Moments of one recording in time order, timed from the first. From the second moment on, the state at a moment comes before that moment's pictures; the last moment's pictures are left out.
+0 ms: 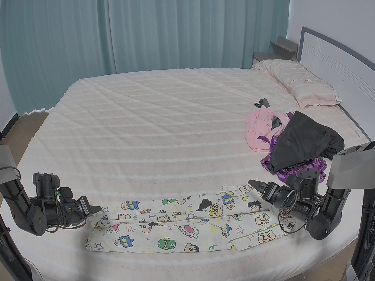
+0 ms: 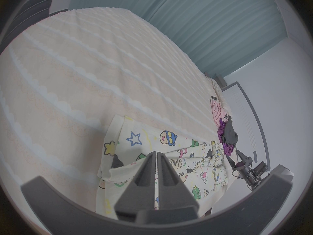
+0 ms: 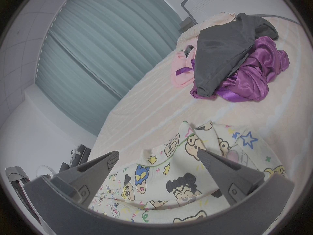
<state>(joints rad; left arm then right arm) 0.09 1.97 -0.29 -0.93 -0.47 -0.52 0.35 2.24 -0.40 -1.46 0.04 0.74</state>
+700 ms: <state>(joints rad) 0.13 1.93 -0.28 -0.93 -0.46 -0.54 0.39 2.23 -0.68 -1.07 0.03 0.61</state>
